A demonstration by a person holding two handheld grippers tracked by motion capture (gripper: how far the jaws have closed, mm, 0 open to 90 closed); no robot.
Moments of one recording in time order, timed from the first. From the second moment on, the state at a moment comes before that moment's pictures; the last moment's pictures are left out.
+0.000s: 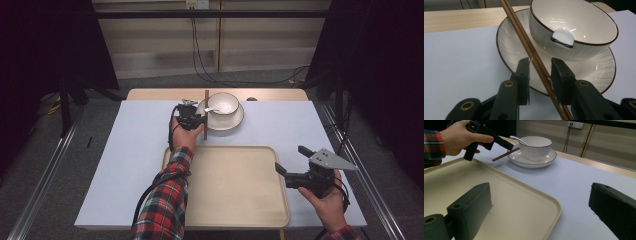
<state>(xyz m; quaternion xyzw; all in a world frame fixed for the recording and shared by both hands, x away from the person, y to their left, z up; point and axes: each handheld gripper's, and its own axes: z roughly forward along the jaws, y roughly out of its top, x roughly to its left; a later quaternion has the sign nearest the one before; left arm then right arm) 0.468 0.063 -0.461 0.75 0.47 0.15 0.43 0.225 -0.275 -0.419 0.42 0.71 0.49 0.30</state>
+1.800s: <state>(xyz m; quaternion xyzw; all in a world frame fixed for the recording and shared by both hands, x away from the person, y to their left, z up) 0.454 0.060 -0.463 0.70 0.57 0.16 0.40 0.223 -0.271 -0.419 0.40 0.72 0.49 0.29</state>
